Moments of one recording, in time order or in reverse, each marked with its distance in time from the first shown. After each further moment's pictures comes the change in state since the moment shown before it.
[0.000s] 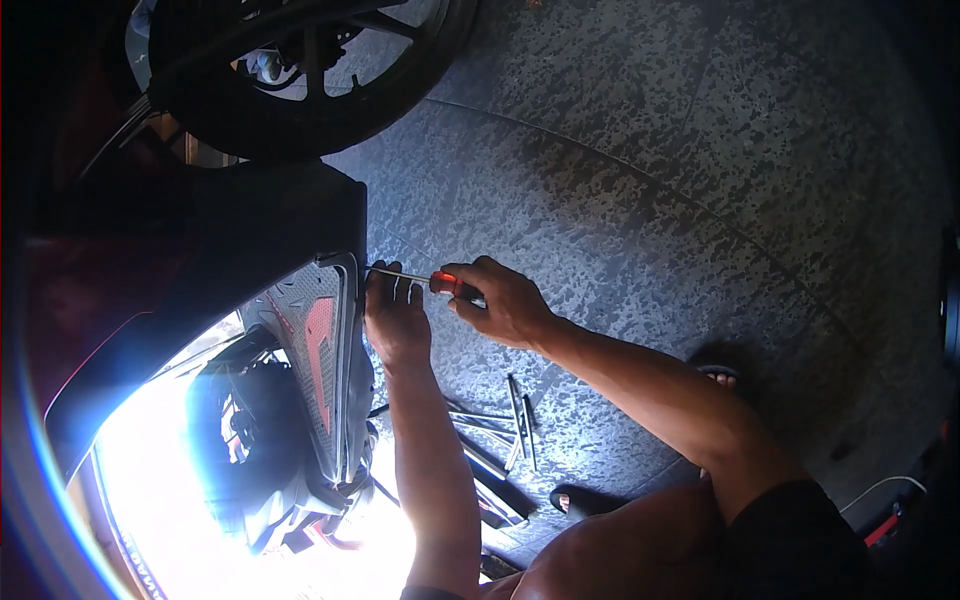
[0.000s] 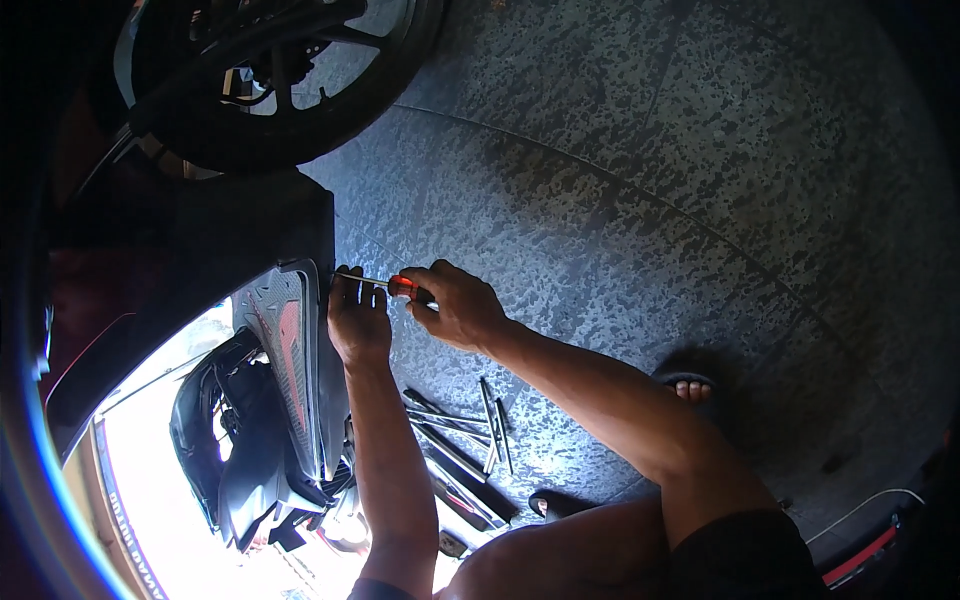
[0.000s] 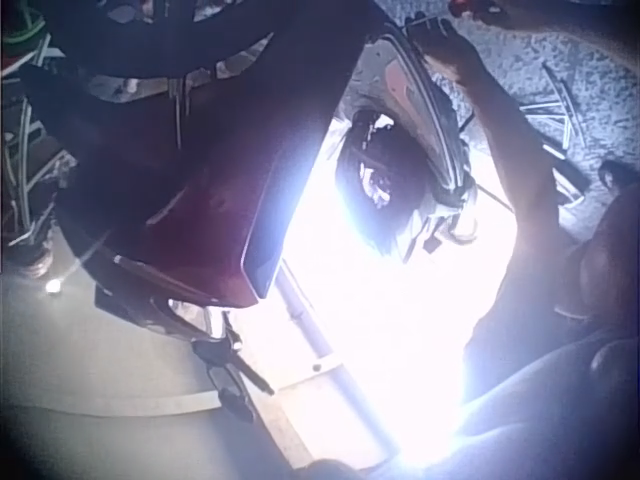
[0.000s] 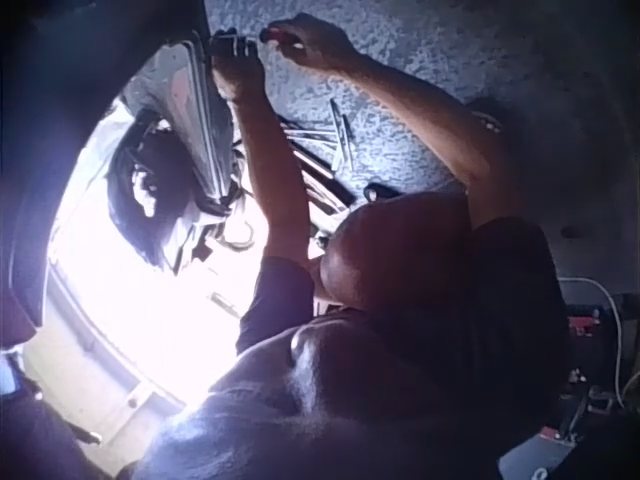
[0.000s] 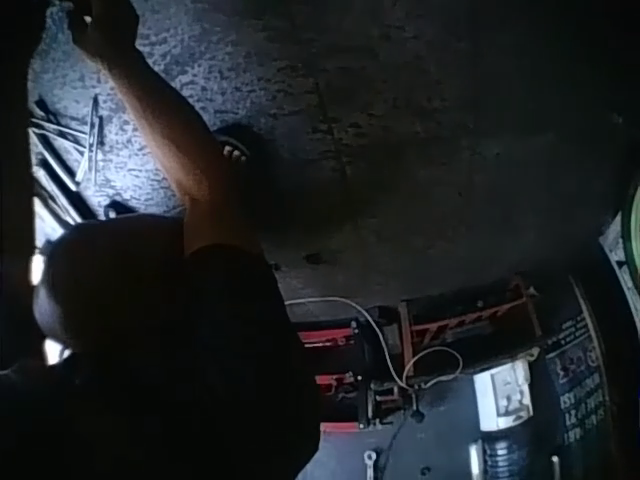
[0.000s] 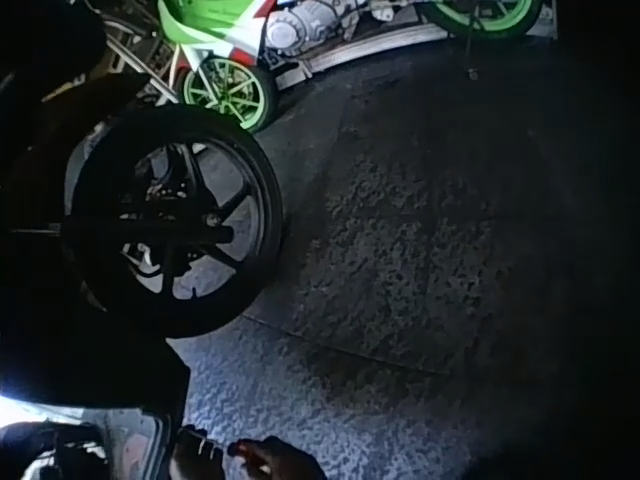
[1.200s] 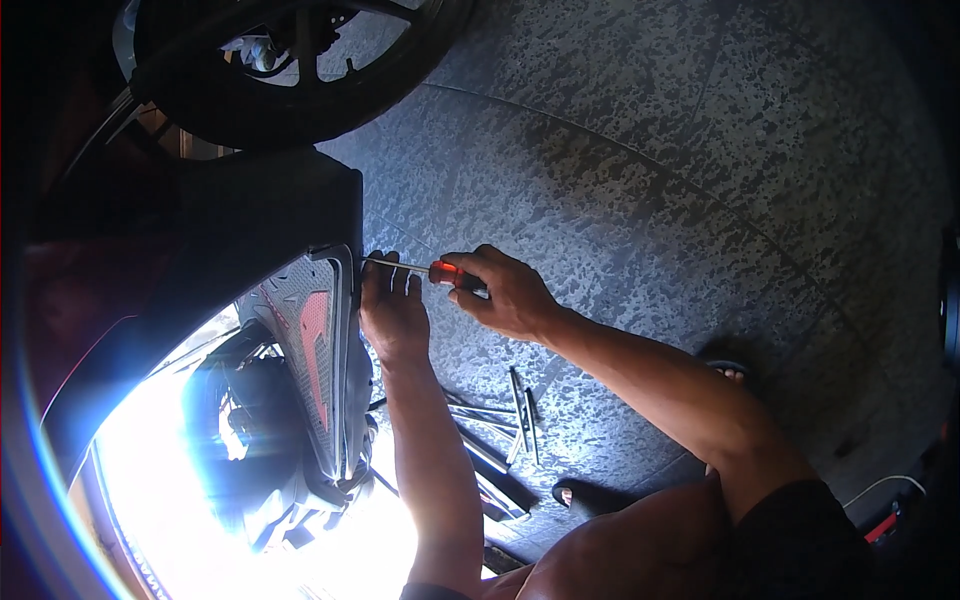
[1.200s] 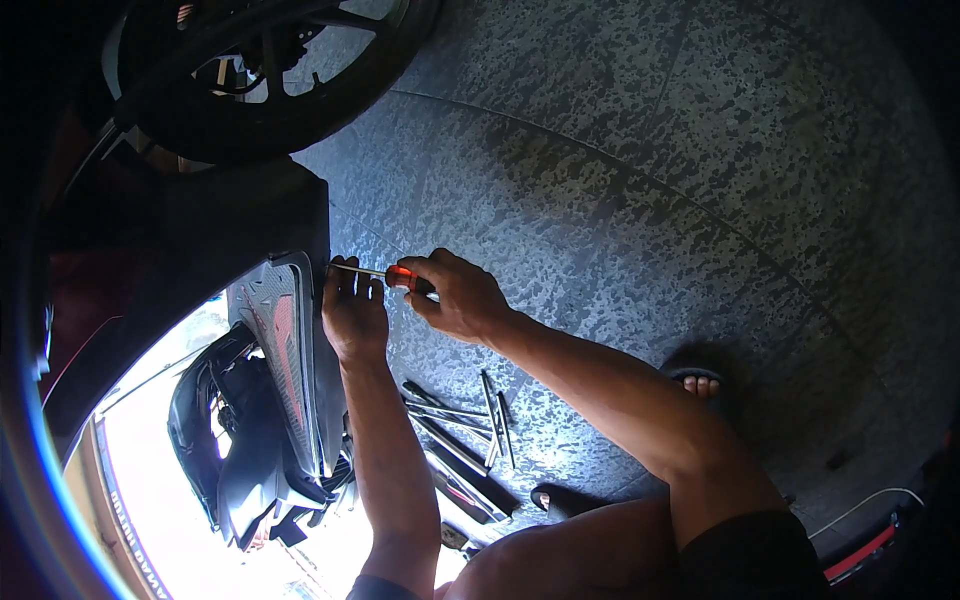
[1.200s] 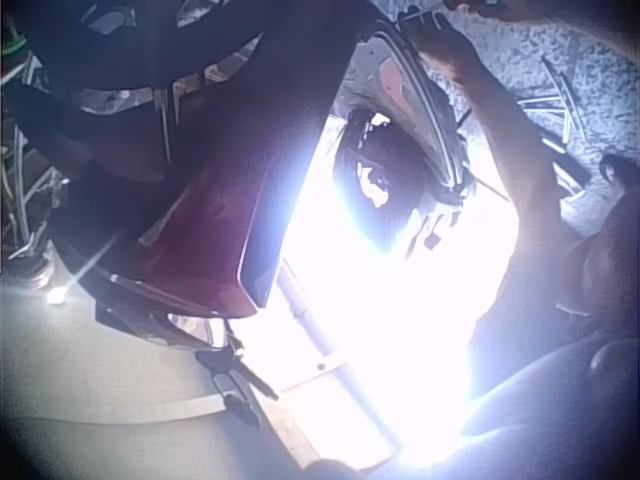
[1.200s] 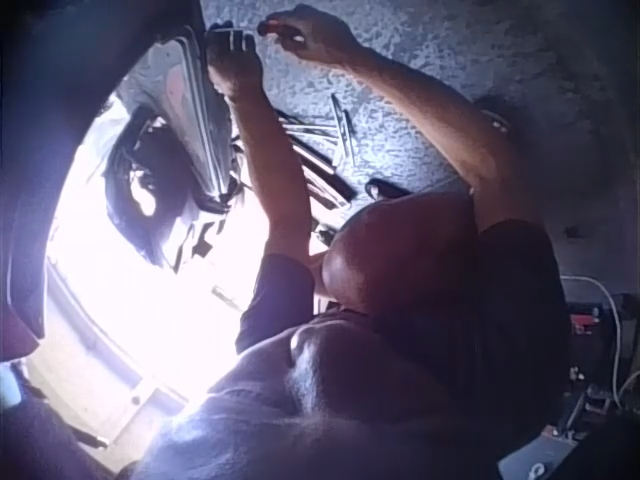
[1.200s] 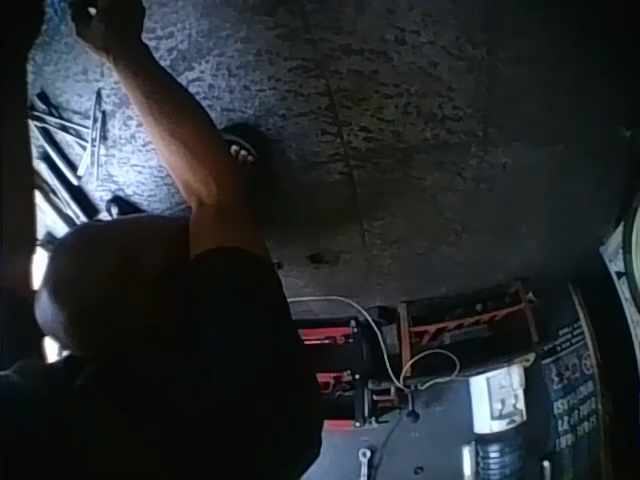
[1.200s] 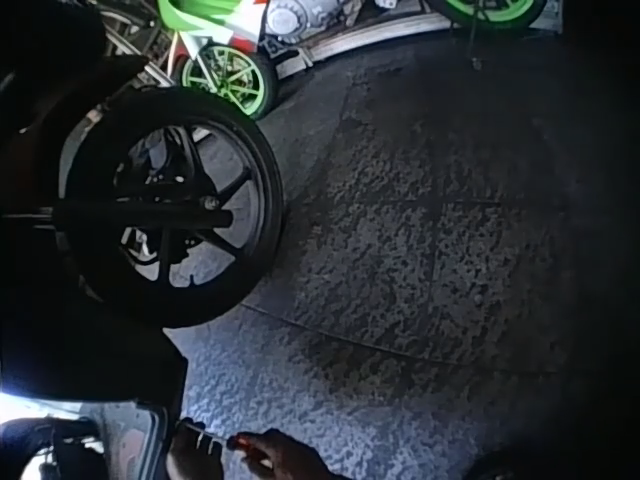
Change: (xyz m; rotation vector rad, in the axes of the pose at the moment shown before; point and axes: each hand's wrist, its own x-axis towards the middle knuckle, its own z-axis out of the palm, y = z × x) left_hand -0.003 0.000 0.008 -0.024 0.031 0.007; right_hand 0.002 0.007 0.003 -0.008 0.034 -0.051
